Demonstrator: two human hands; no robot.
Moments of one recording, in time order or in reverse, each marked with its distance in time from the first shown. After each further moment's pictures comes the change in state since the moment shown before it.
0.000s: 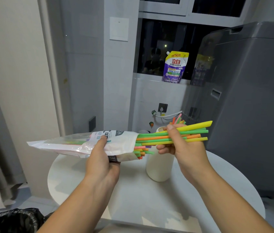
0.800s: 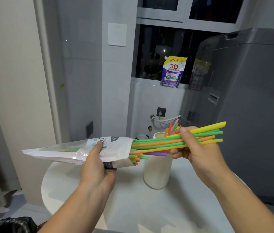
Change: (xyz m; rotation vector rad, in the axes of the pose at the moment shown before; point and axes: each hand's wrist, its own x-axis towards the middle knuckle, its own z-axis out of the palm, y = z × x) left_hand 0.006 -0.002 -0.001 -0.007 0.007 -0.007; right_hand 0.010 -0.017 -0.038 -0.059 -0.060 -0.015
